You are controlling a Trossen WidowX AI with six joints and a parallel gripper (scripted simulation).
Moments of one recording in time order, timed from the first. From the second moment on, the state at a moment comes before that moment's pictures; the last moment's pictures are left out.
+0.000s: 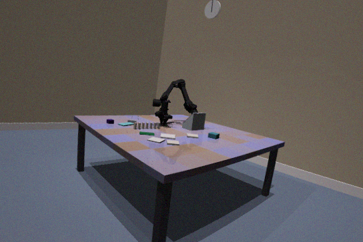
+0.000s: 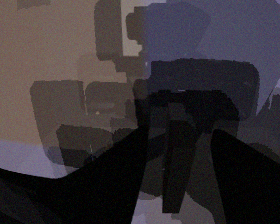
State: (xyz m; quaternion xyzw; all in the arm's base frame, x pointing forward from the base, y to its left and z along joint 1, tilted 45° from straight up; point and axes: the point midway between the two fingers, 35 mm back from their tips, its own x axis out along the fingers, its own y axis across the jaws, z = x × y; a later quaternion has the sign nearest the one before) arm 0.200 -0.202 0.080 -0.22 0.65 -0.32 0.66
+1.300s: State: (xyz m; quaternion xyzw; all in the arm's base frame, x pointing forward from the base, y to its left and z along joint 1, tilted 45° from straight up) arm 0.200 -0.105 0.197 -0.21 0.65 -0.32 0.66
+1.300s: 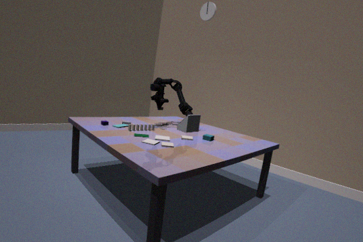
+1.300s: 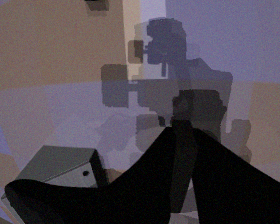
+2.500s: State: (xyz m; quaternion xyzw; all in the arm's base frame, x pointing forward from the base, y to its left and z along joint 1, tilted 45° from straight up) arm 0.186 -0.133 0.156 0.06 0.53 -0.30 0.79
